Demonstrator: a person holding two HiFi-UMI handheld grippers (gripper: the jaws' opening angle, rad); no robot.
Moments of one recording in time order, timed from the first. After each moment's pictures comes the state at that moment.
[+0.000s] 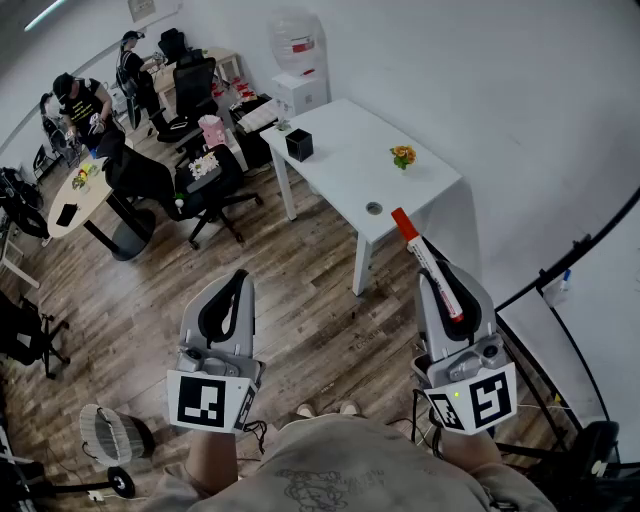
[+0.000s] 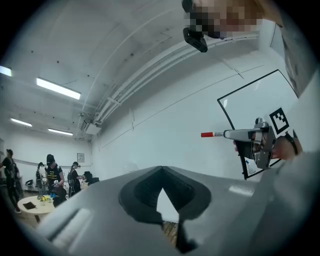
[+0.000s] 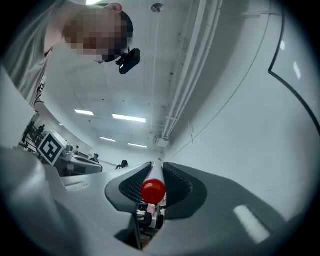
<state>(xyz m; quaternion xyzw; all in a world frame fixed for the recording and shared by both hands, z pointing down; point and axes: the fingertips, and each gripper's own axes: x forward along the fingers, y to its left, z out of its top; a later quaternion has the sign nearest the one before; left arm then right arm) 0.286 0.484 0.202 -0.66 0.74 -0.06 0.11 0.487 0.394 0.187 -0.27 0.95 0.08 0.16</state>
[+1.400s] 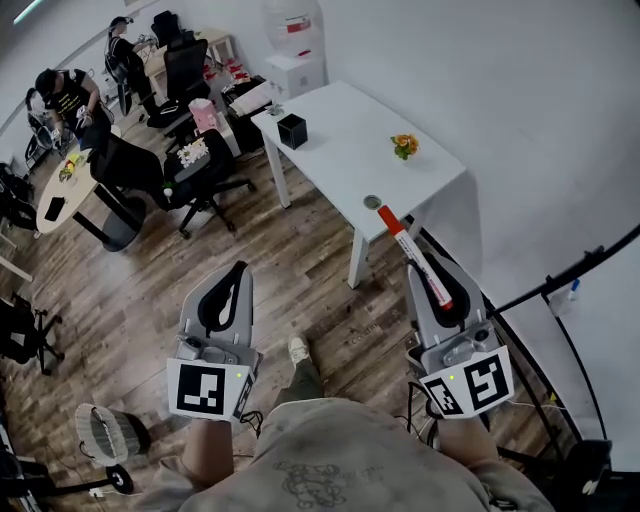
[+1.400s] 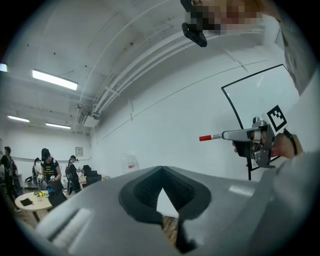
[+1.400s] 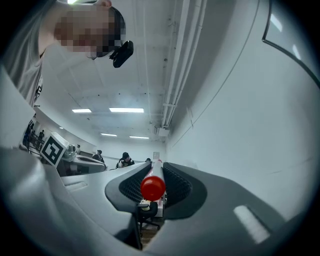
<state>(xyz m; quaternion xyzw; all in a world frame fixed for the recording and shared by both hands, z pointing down) 0.254 0.407 0.252 -0.67 0.74 -0.08 0.08 0.445 0.315 0.243 -0.25 0.96 0.03 0.11</state>
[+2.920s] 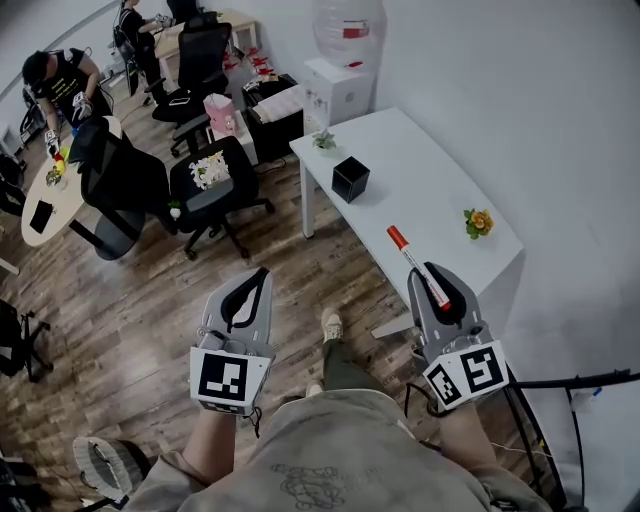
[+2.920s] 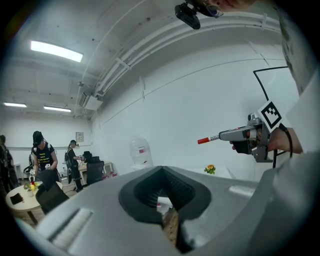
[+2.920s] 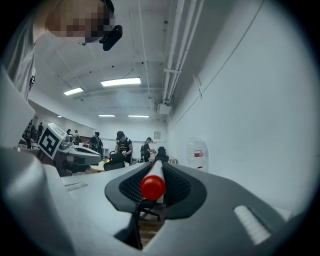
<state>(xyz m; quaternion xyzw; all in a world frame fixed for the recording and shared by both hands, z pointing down) -0.071 0.215 0.323 -0.67 0.74 -0.10 0.01 0.113 0.103 0.308 -0.25 0.97 0.00 -0.01</state>
